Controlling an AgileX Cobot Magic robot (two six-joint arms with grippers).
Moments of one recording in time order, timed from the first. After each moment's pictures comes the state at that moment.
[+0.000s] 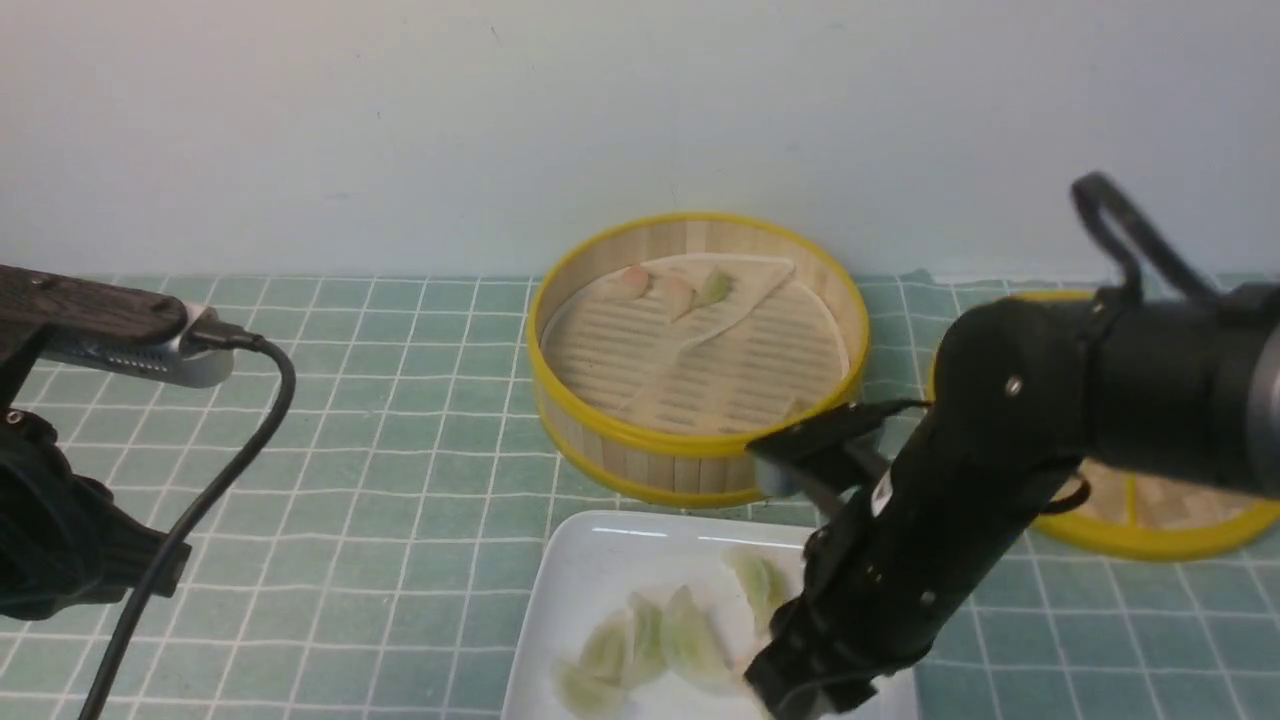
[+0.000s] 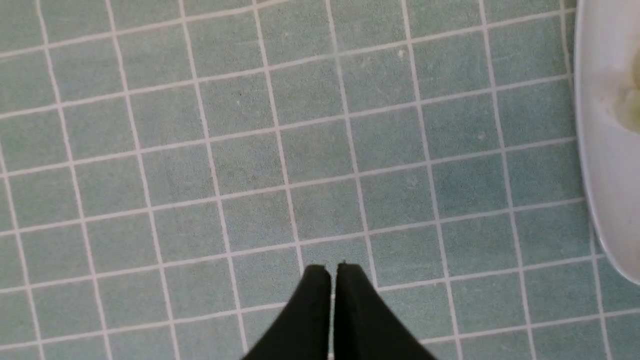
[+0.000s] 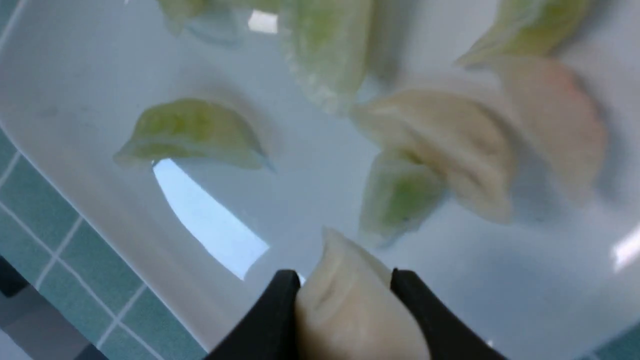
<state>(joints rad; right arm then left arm) 0.63 1.72 -1.07 0.41 0.98 -0.24 -0.11 1.09 -0.92 -0.02 1.11 0.08</state>
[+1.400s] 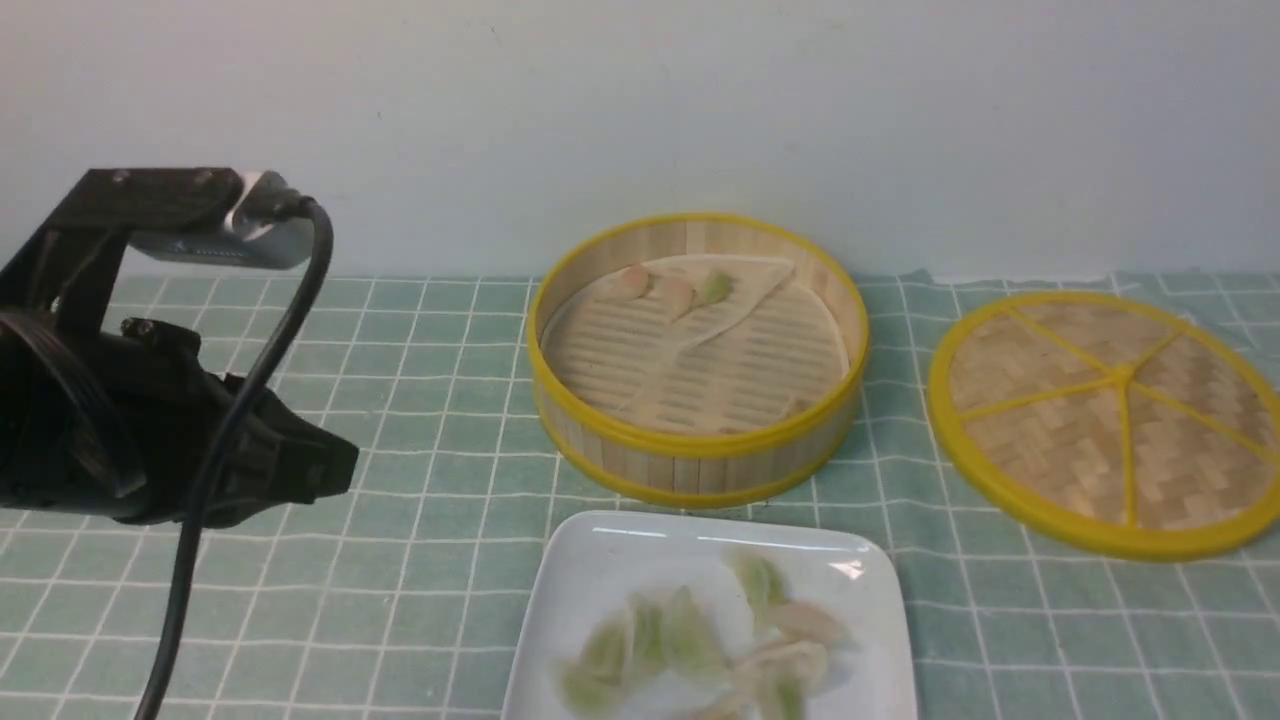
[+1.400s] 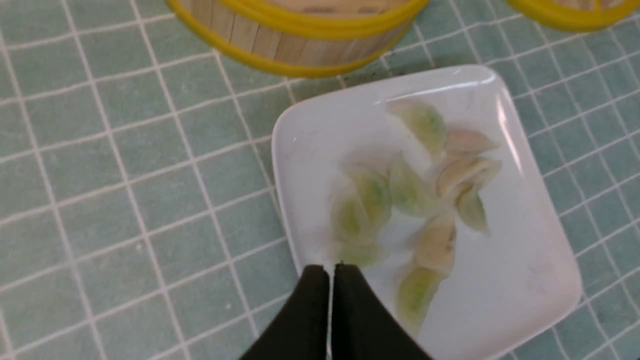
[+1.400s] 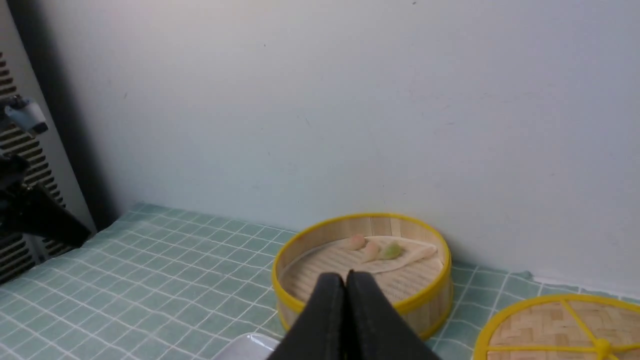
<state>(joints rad) 0.71 0.00 -0.67 -0.26 0.87 0.37 -0.11 1.09 -0.92 -0.61 0.92 0.46</state>
